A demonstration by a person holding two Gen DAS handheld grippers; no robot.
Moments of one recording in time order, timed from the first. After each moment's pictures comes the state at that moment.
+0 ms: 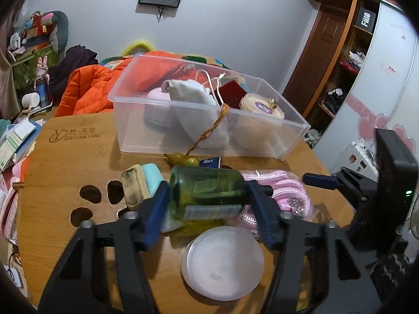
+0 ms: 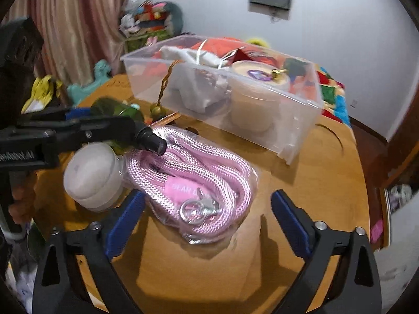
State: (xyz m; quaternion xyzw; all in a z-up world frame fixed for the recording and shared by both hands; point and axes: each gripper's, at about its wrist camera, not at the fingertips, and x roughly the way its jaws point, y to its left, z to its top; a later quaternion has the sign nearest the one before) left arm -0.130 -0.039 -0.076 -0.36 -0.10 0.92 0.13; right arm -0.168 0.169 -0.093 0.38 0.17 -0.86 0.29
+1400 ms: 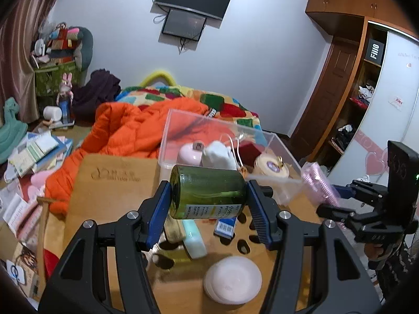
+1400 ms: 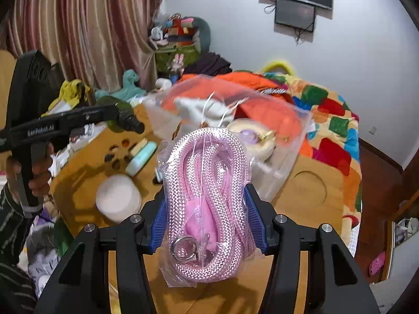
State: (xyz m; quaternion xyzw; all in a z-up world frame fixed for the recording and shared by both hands) left arm -0.117 -0.075 -0.015 -0.27 -0.13 0.95 0.07; right arm -0.176 0.201 -0.015 0.33 0.14 -0.87 0.35
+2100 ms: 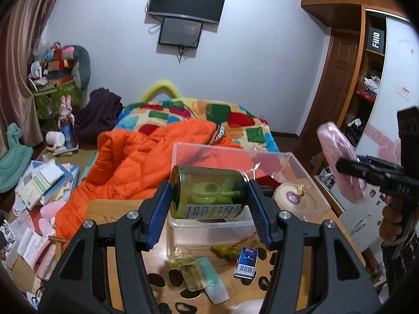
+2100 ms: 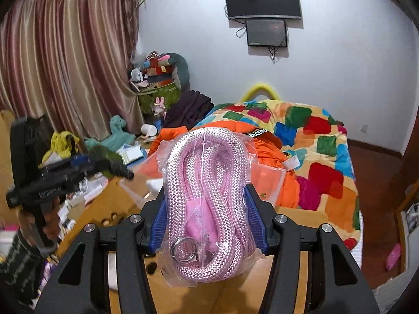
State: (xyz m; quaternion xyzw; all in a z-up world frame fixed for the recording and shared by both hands) left arm -0.175 -0.082 0.002 -0.27 -0.09 0.96 0.06; right arm -0.246 0.199 0.035 0.30 0.03 -0.90 0.33
